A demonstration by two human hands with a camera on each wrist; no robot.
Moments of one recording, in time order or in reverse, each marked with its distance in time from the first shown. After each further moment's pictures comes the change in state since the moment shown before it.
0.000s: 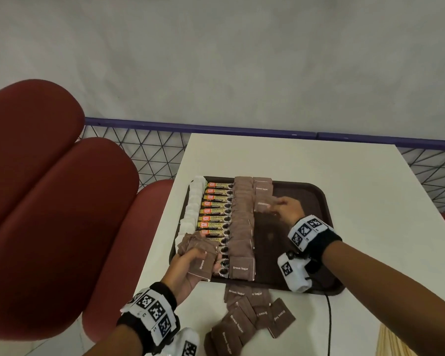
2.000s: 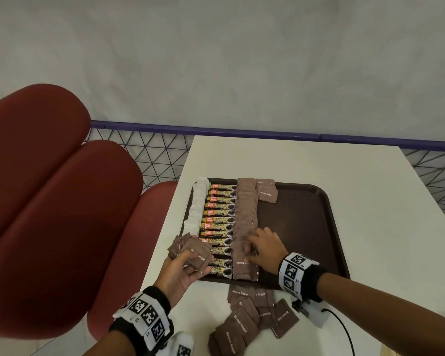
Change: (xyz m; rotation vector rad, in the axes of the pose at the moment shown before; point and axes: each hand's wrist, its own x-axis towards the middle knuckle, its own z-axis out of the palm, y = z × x) left_hand -0.003 0.003 -0.020 0.049 0.131 0.074; right_hand -0.070 0.031 0.041 -1.042 -0.394 -0.552
